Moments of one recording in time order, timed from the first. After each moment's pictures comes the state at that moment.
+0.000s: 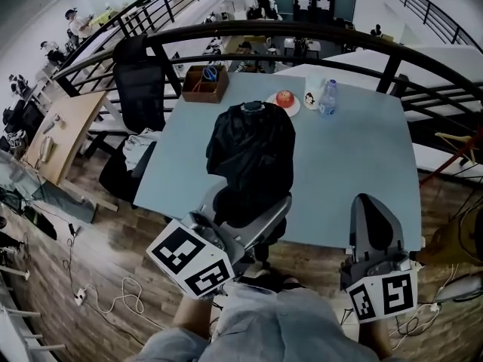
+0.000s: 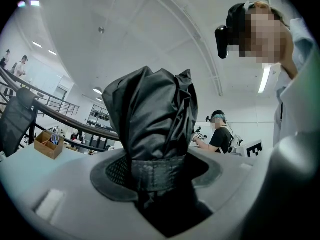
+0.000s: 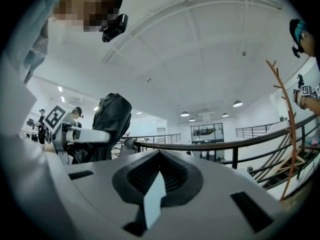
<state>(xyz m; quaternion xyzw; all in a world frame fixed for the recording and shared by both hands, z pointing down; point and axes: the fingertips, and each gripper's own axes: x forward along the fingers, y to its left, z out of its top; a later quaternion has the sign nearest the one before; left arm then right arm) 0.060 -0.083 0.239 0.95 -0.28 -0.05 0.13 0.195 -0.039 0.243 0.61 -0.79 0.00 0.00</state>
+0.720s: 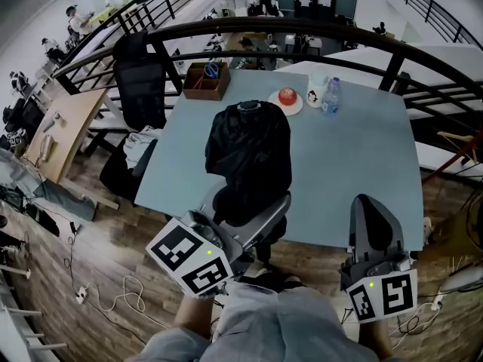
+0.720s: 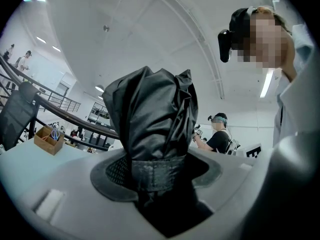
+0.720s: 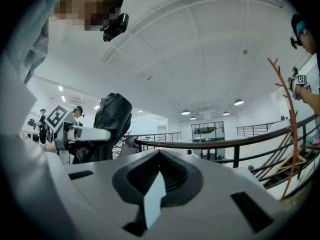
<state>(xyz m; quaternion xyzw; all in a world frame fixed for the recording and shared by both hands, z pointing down) 0.047 -0.084 0.244 0.95 -0.28 -0.06 0.15 0.182 -0.039 0.249 0.61 -0.79 0.00 0.01</state>
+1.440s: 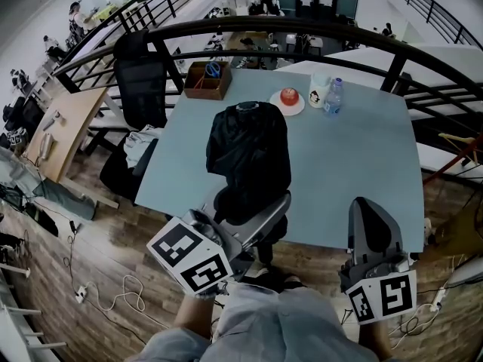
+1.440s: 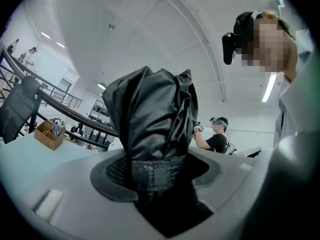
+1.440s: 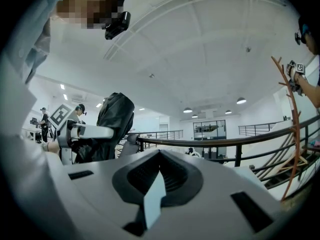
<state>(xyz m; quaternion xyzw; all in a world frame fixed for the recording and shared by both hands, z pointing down) 0.041 -0.092 0.250 0.94 -0.28 -0.06 0.17 0.173 -0.044 0.255 0.60 -0.80 0.01 0.02</state>
